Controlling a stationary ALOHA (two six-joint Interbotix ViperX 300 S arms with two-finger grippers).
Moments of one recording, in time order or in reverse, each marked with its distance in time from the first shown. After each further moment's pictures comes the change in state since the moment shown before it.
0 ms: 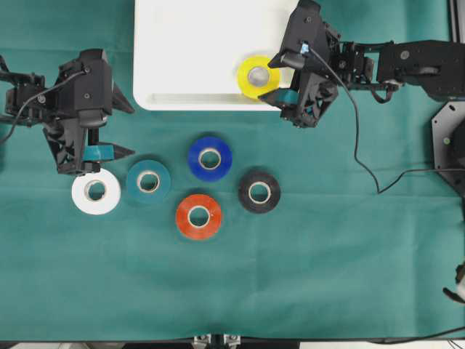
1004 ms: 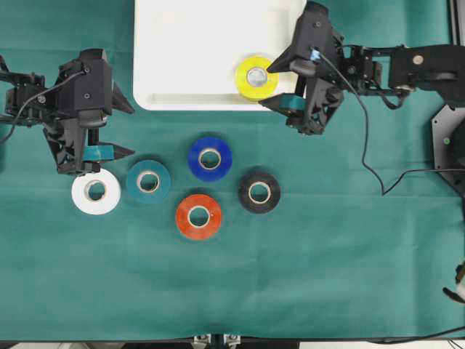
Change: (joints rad) left arm 0.000 0.000 0.000 -0.002 0.000 0.000; right arm 0.057 -0.091 0.017 0.000 0.009 -0.006
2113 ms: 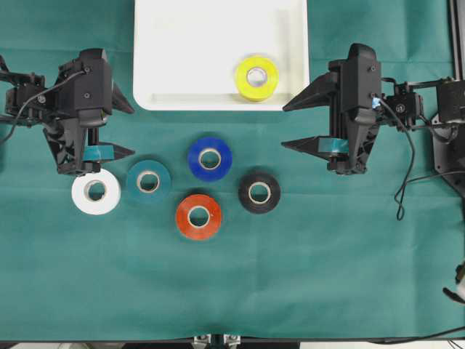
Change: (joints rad) left arm 0.000 0.000 0.000 0.002 0.000 -0.011; right arm 0.160 -0.196 0.144 -0.005 -0.098 0.000
